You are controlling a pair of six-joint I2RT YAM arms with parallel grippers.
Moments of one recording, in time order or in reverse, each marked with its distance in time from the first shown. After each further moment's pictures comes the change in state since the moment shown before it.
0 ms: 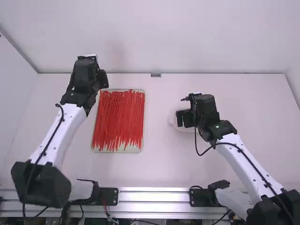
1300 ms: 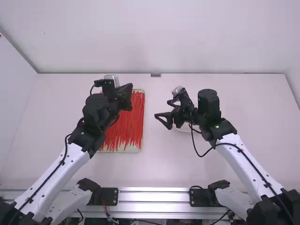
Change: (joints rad) left arm -0.317 -0.345 -0.387 0.403 0.190 -0.250; right arm 0.000 0.000 -0.001 0.311 -0.740 -0.098
